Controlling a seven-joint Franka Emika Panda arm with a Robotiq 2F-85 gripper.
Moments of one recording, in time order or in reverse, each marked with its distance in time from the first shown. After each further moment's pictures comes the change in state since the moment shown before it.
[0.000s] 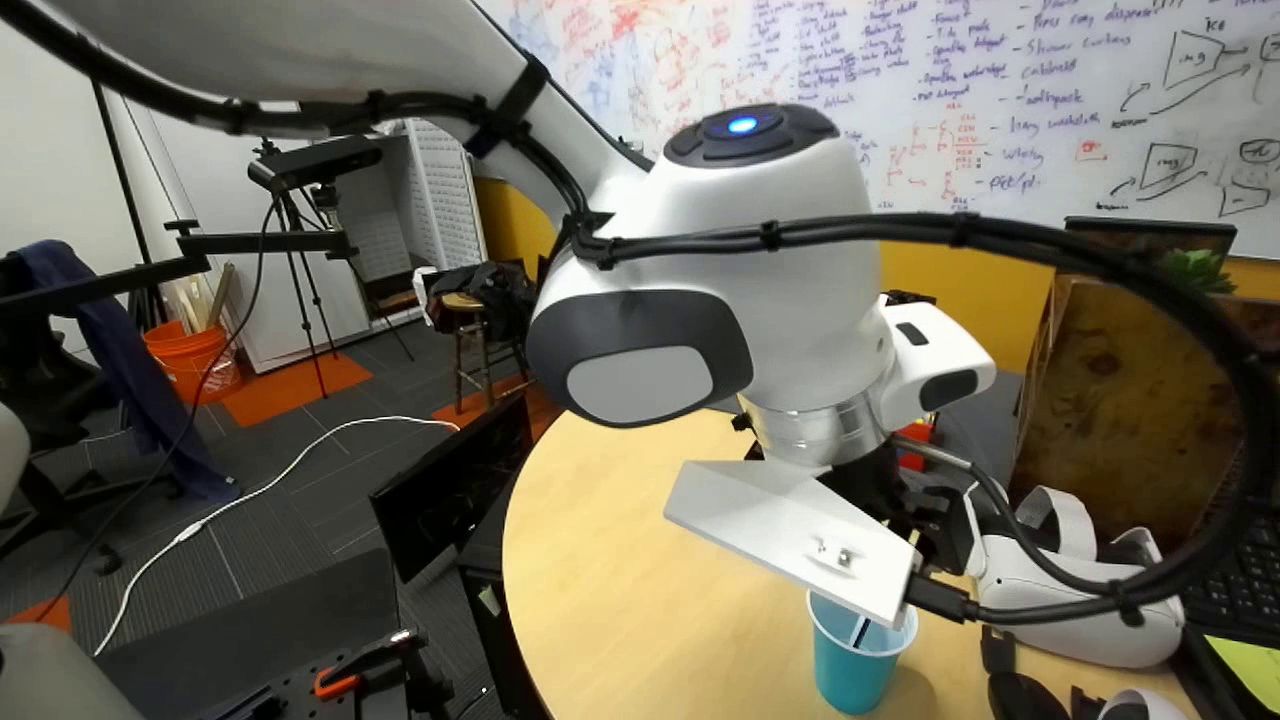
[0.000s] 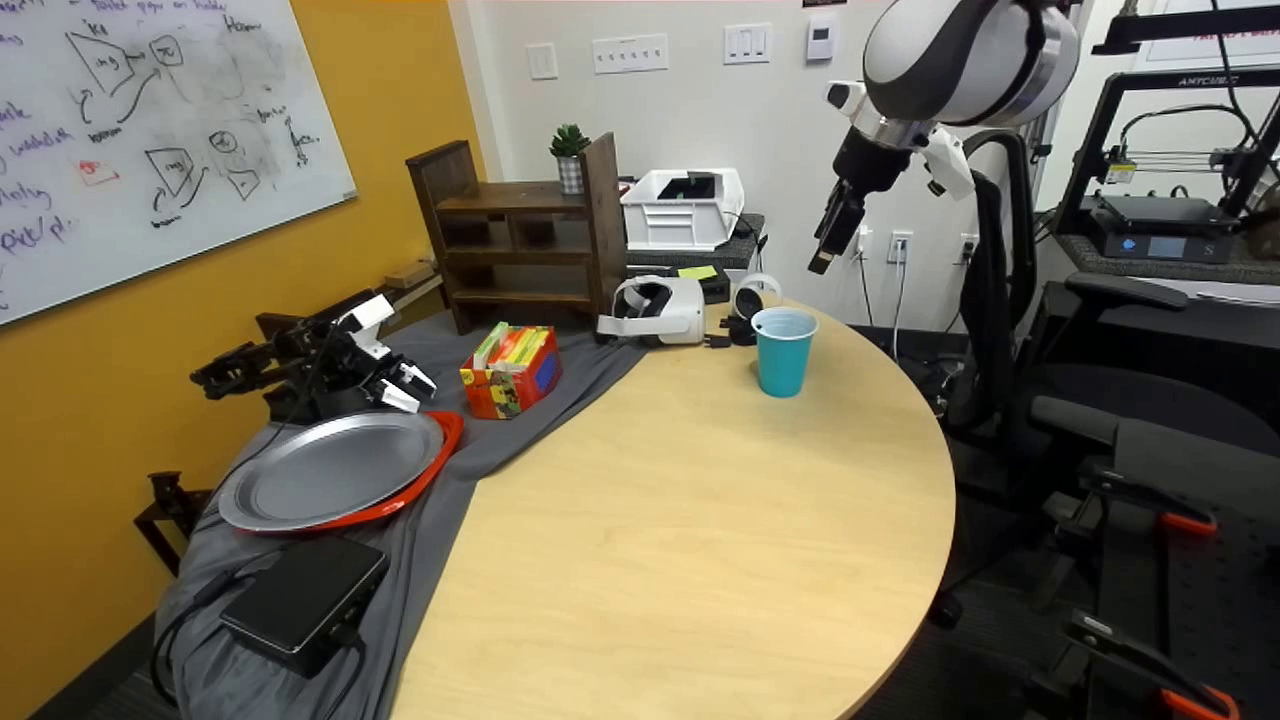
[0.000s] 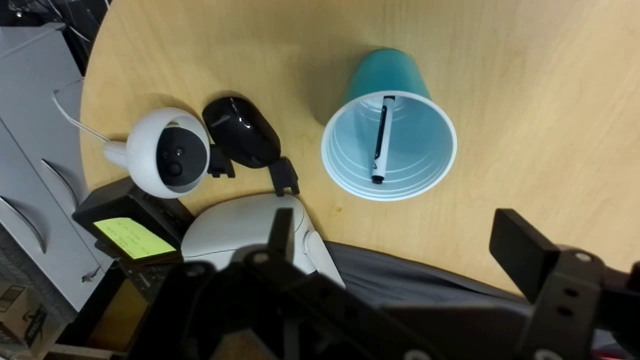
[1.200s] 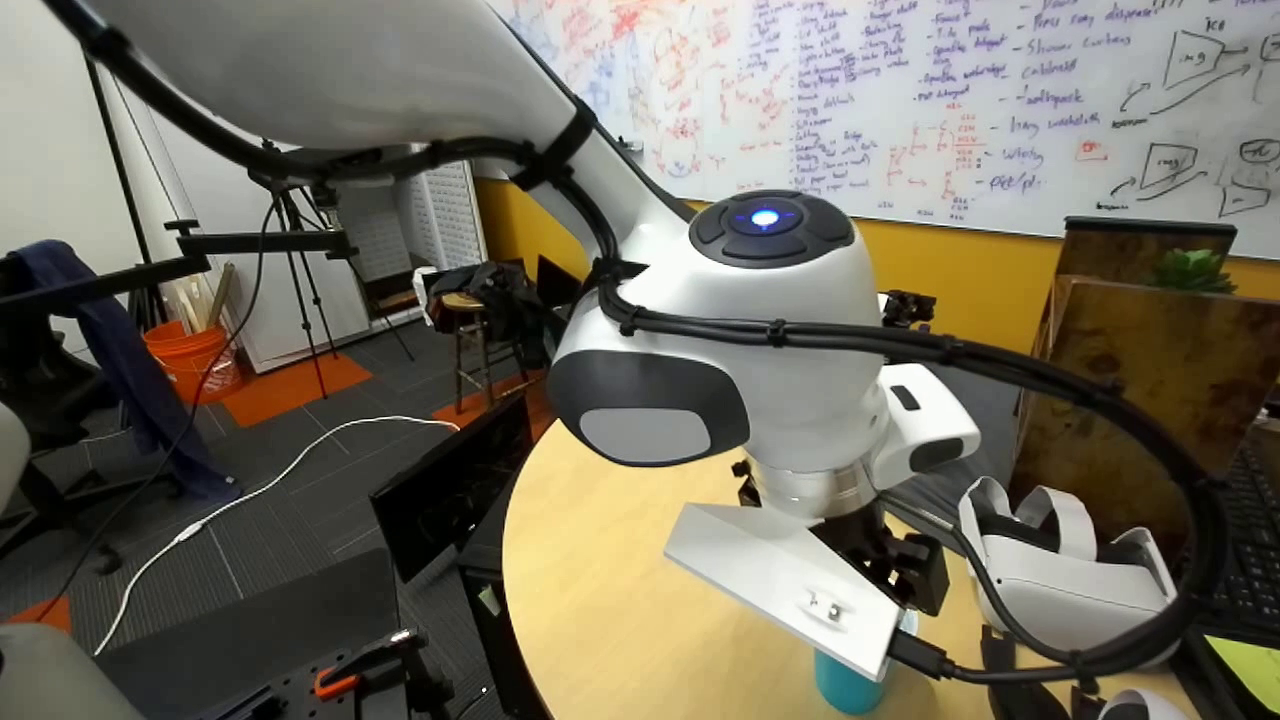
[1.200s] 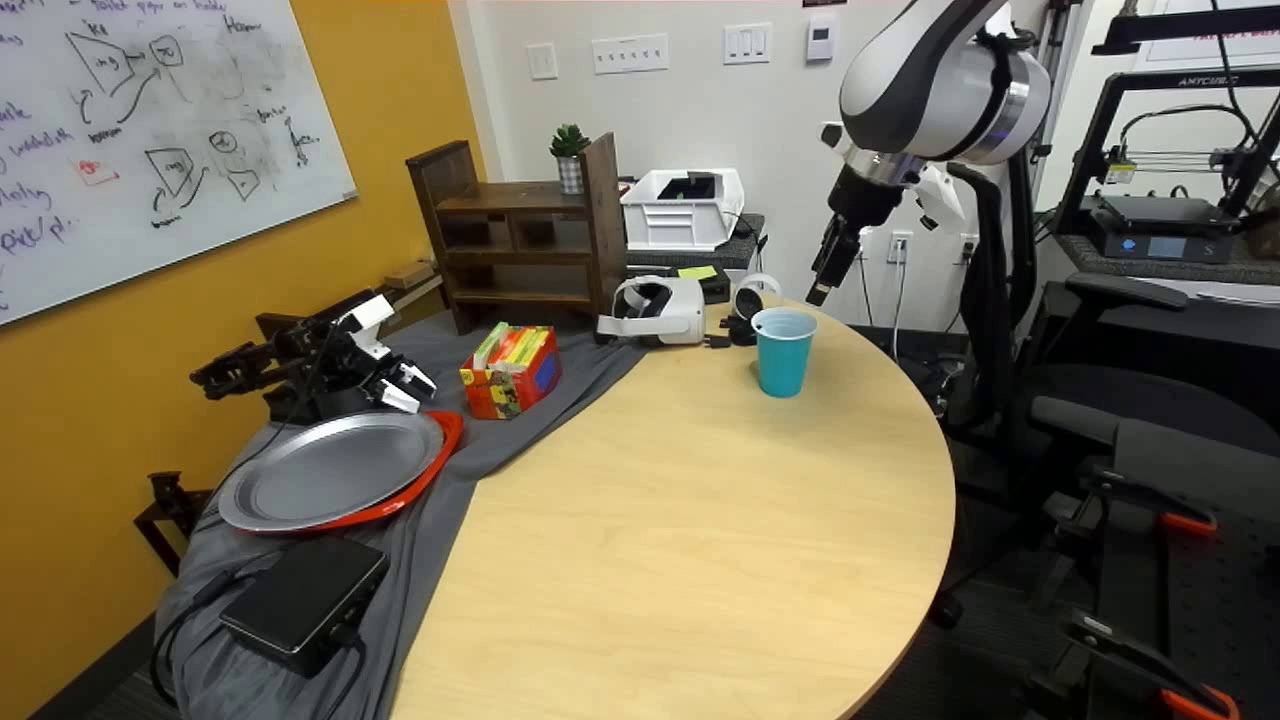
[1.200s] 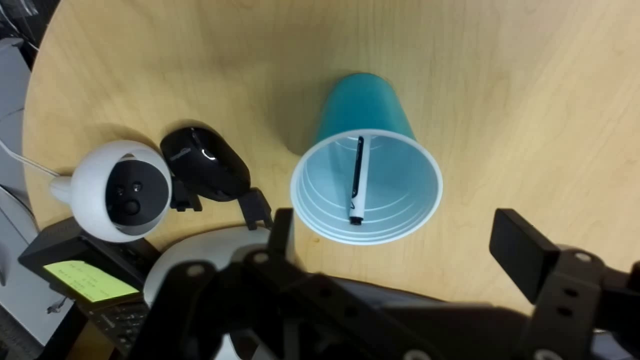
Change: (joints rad) arm -0.001 0.087 0.018 0.017 0.147 0.002 -0.114
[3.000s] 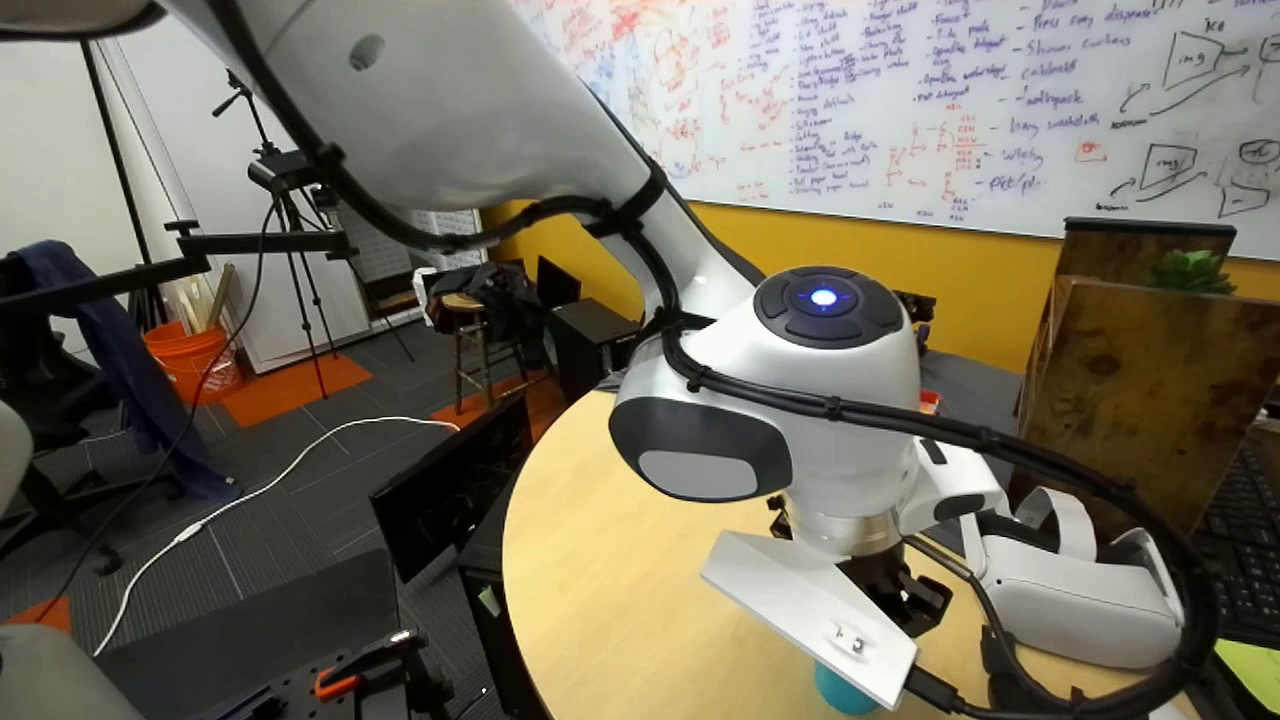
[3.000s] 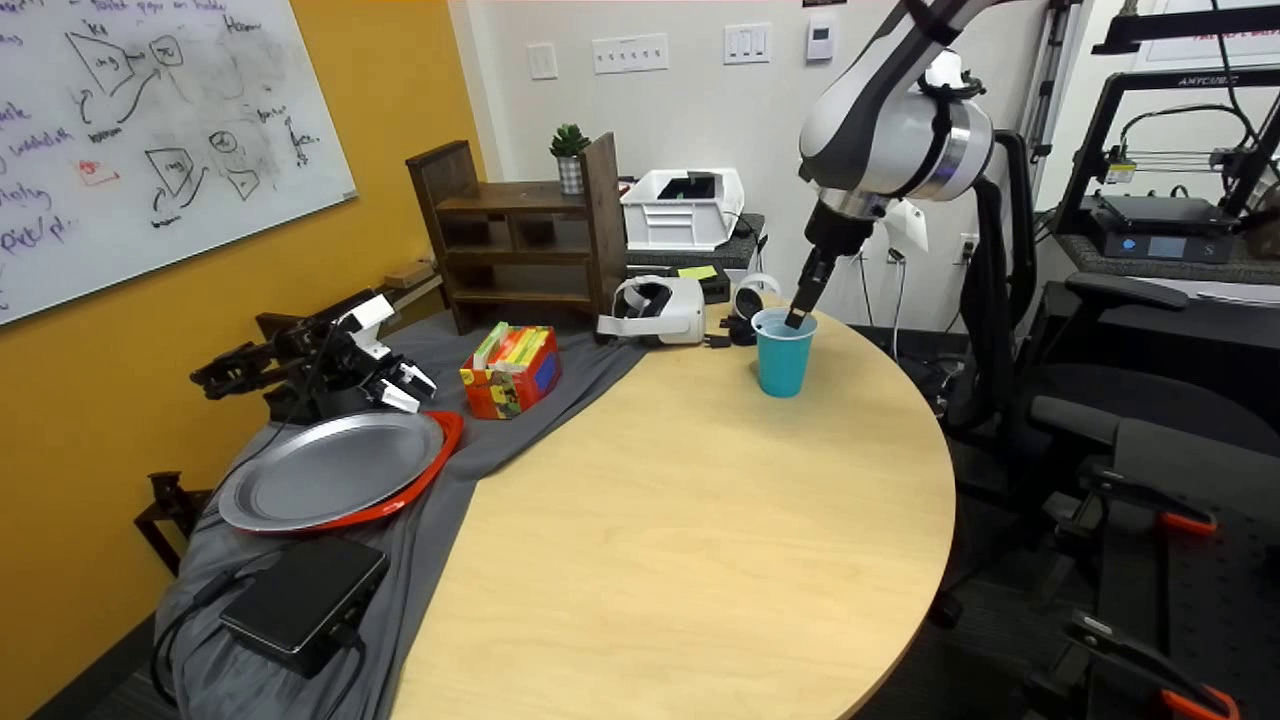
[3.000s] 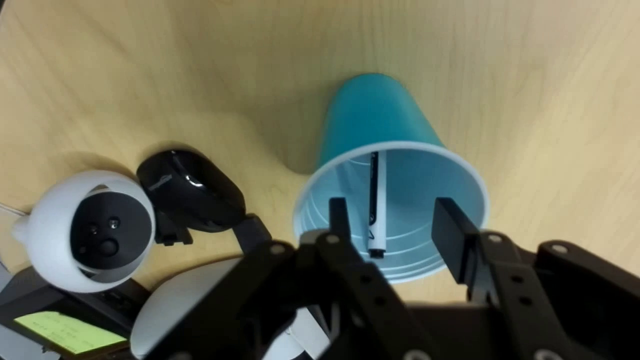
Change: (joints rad) arm -0.015 0.166 0.027 0.120 0.083 0.001 0.000
